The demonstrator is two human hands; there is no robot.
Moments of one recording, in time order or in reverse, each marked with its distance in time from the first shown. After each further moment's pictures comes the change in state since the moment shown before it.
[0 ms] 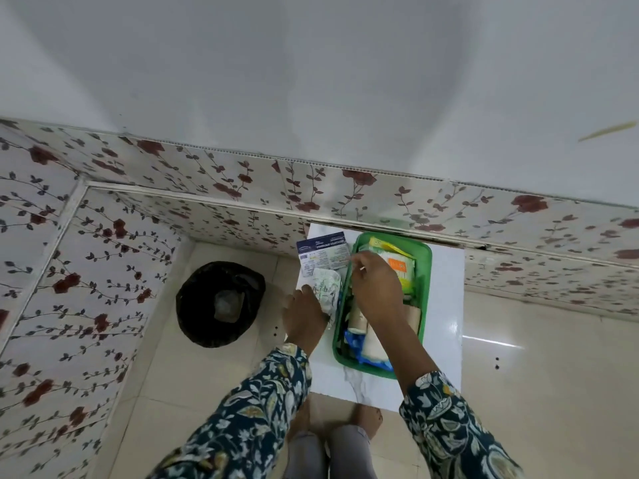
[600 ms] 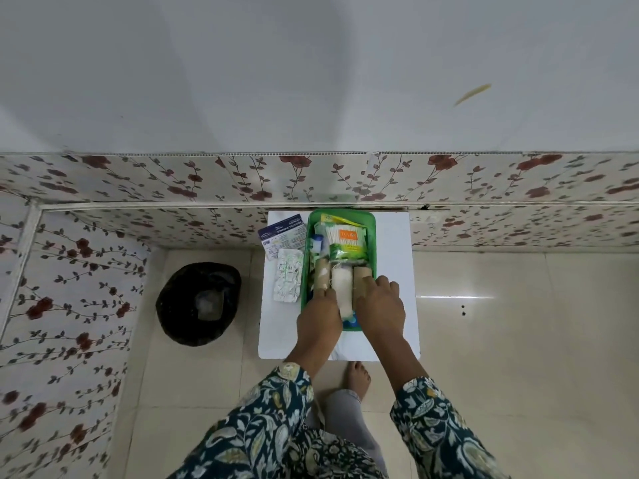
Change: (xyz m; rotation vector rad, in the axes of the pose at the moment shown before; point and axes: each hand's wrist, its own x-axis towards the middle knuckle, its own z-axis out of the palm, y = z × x) left_hand -0.107 0.062 -0.008 0.054 -0.034 0.286; right_hand -0.083 0.059 -0.033 -0.425 -0.043 0.279
